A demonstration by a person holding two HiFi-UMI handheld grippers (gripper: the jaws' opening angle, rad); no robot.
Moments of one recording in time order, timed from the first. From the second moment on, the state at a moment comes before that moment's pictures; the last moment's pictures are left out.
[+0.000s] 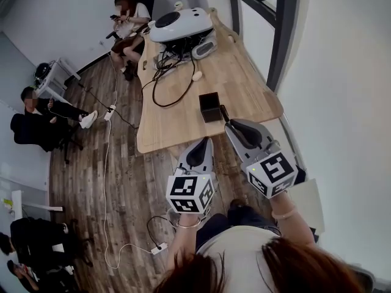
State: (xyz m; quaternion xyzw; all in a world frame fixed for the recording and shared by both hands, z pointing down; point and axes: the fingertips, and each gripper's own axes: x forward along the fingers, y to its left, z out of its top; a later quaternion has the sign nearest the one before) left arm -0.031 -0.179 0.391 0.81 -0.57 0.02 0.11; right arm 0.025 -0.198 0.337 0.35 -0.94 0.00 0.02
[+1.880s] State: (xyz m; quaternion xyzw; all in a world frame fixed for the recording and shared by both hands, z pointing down) left arm -0.118 -0.339 0.421 0.83 -0.53 0.05 0.14; right arm -0.092 -0.381 0.425 0.33 -0.93 -0.06 0.17
